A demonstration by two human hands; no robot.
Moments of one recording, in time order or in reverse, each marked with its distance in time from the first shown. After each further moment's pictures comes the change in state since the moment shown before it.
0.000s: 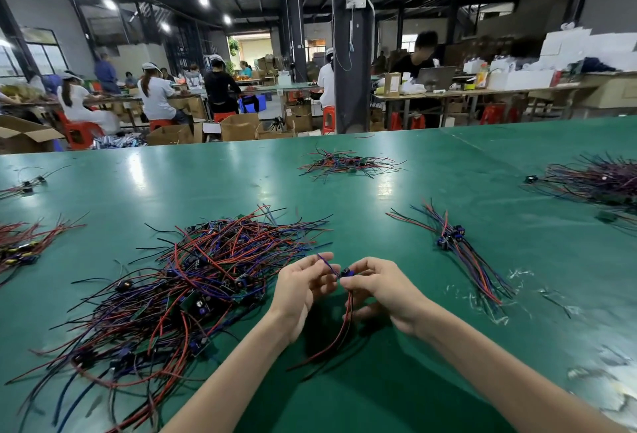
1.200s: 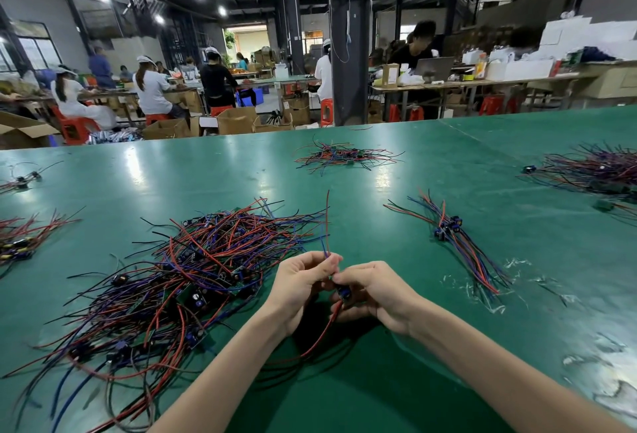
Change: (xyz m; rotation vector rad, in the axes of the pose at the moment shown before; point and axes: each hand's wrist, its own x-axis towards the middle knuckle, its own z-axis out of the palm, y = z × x) left_hand -0.007 -0.002 0.004 0.057 -0.091 -0.007; right_hand -0.011 0.002 0.008 0.108 -0.103 0.092
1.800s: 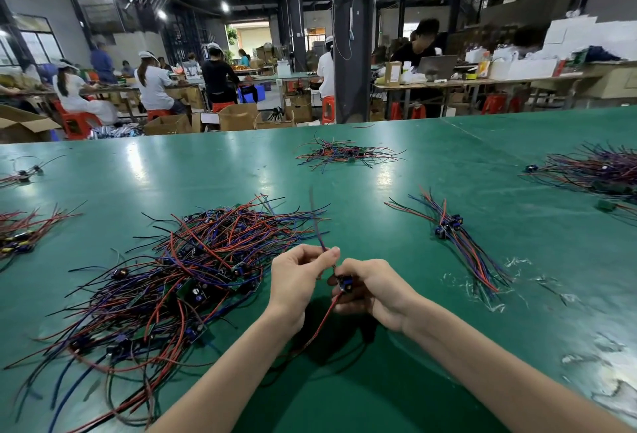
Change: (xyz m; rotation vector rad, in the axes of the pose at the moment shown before) left_hand 0.001 -0.005 0.005 0.275 0.267 0.253; right_hand 0.001 -0.001 0.007 0.112 0.062 0.040
